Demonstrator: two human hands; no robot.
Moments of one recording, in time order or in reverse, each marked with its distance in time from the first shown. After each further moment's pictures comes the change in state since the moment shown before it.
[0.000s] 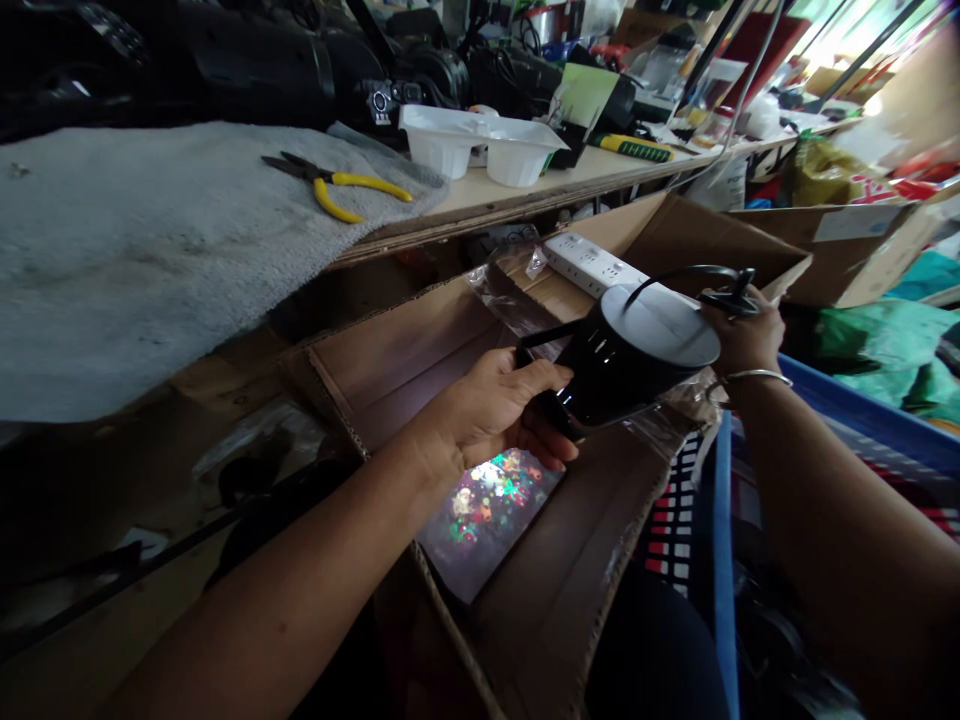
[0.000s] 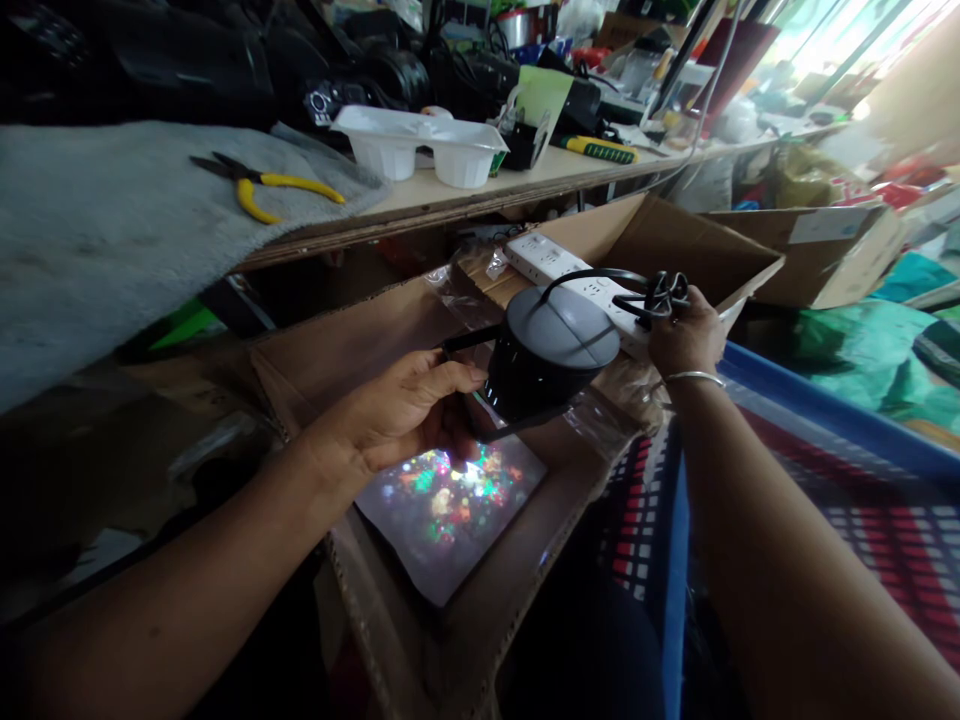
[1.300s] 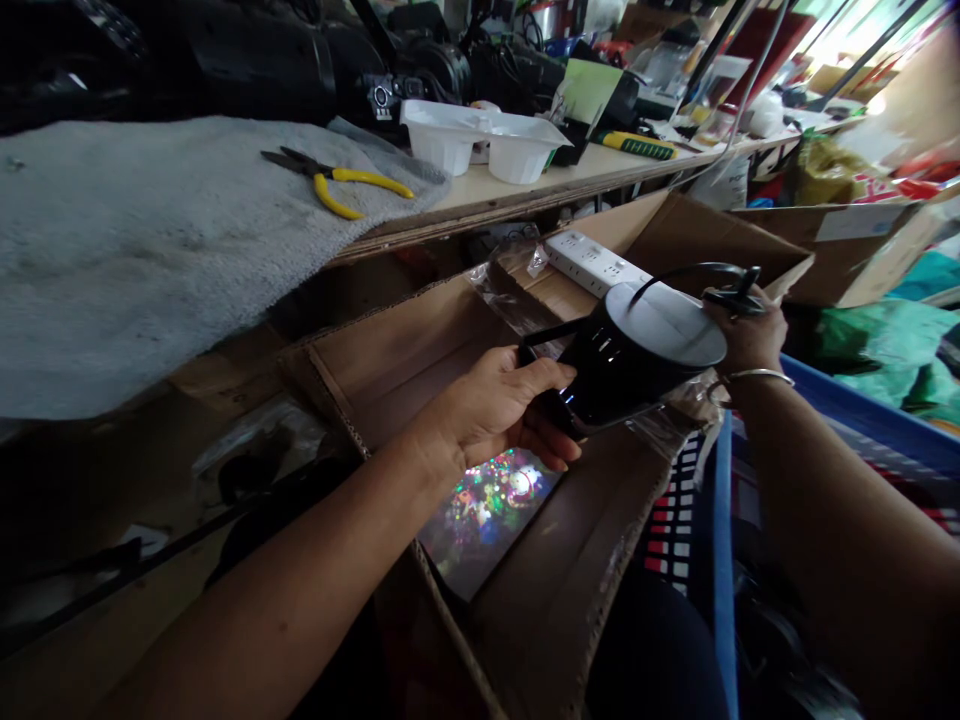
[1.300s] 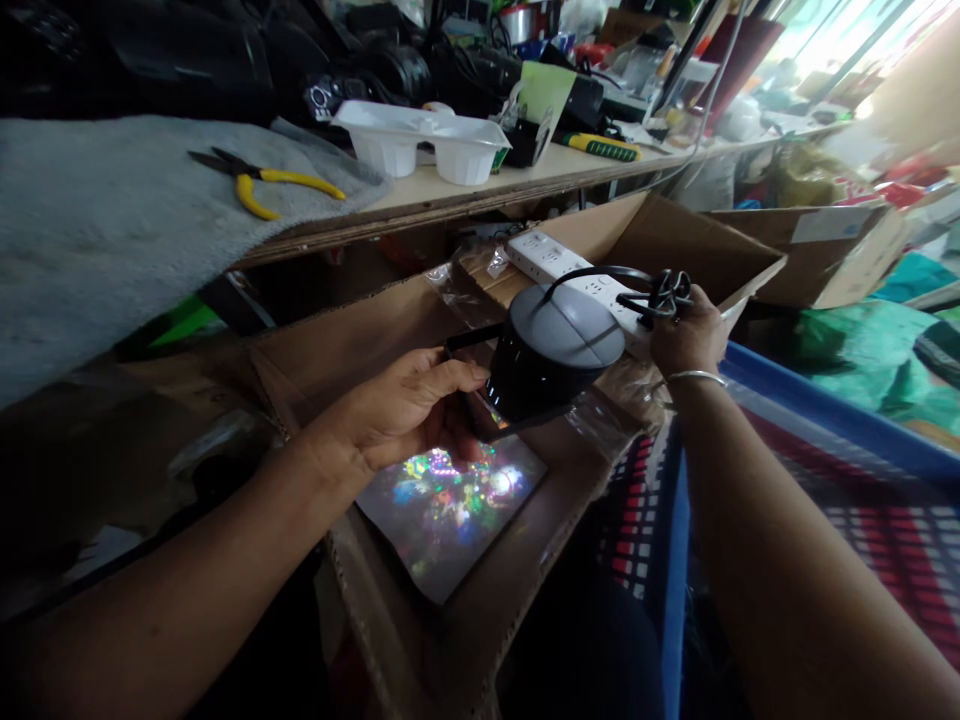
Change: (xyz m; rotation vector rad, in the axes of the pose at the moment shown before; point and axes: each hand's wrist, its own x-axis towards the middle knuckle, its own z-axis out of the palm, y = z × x) left_hand -0.001 0.001 0.000 -0.004 -0.002 -0.006; right_hand -0.001 -0.001 -0.001 -0.043 -0.004 -0.011
